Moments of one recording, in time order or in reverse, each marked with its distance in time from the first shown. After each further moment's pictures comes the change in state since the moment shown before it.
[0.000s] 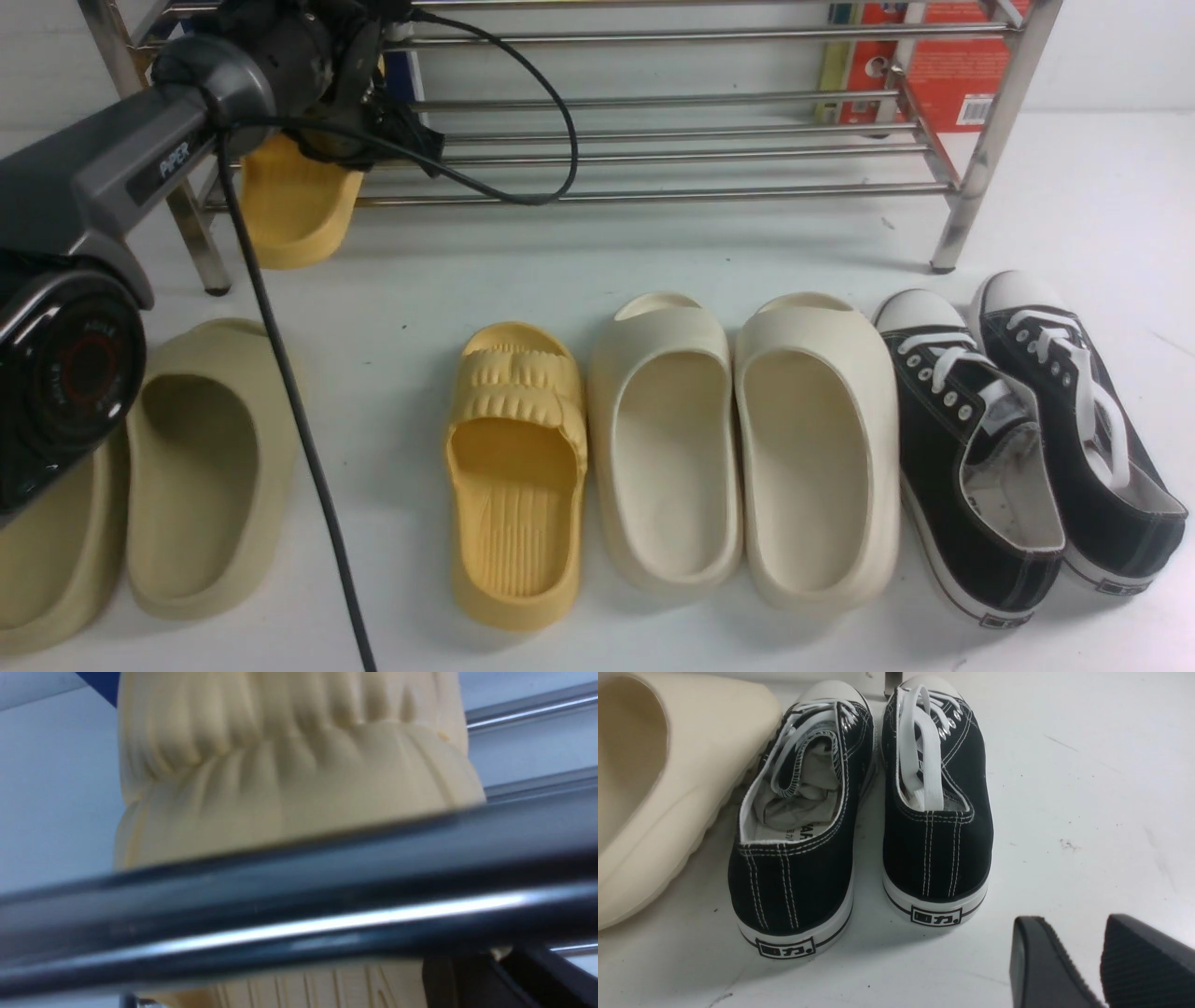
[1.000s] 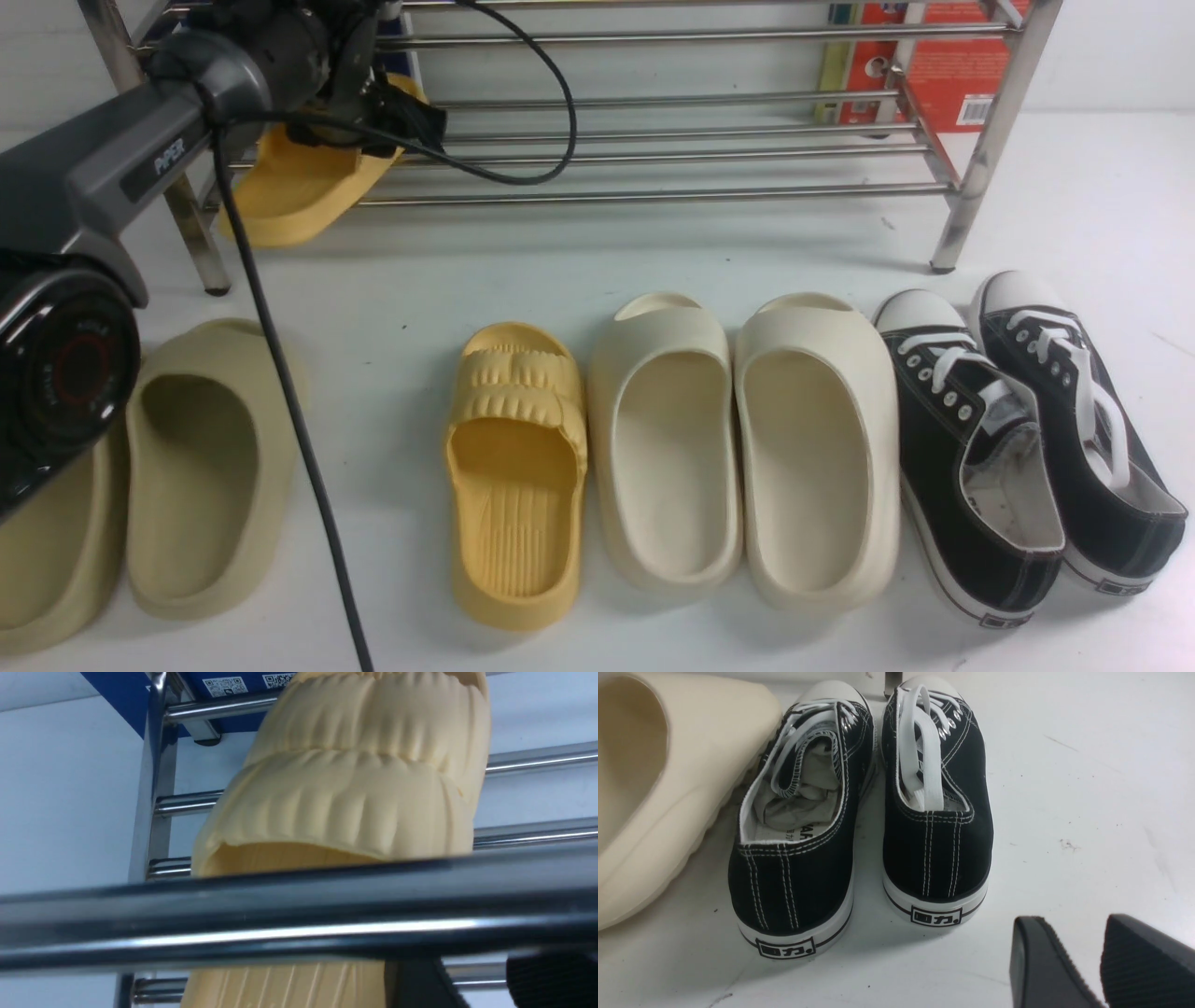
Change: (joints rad) right arm 0.000 0.000 0.000 0.000 0.000 0.000; left arm 0.000 -0.023 0.000 0.002 -0.017 -0.098
